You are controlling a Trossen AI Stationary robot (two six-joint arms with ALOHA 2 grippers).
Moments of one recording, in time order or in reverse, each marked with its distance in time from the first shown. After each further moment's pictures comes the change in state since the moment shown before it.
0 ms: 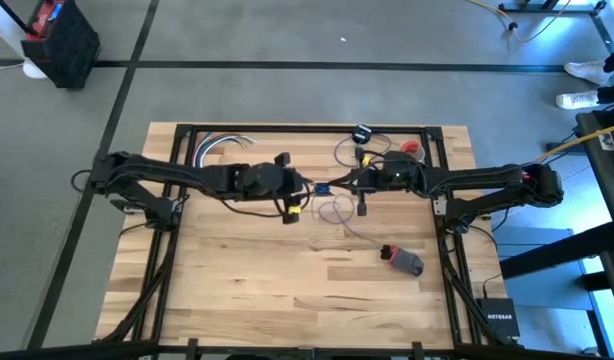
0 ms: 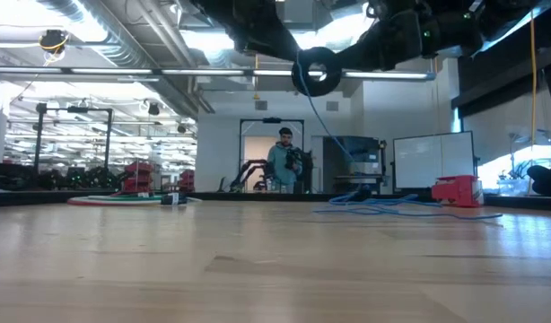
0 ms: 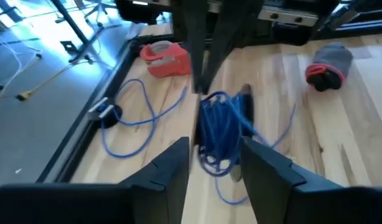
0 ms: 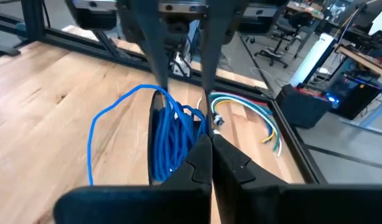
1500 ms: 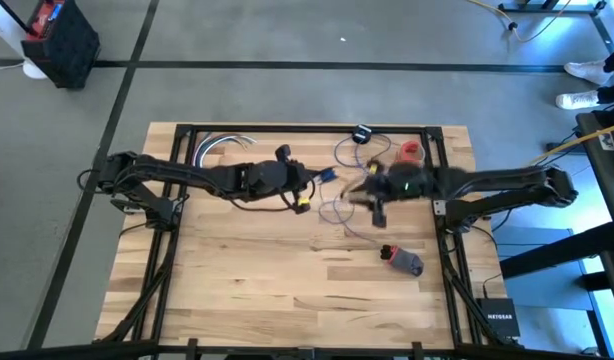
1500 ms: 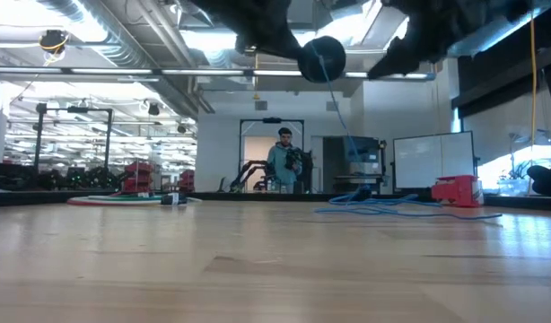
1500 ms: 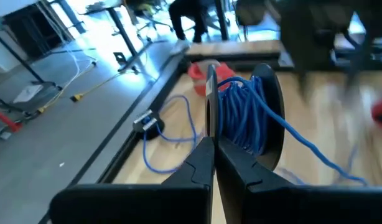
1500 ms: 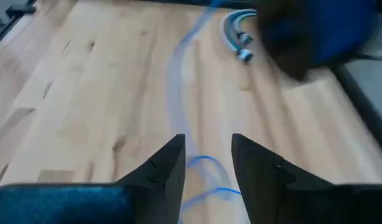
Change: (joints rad) left arm 0.013 0.056 0.000 0.162 -0.162 -0.007; right arm 0.166 -0.172 0.088 -0.577 0.189 0.259
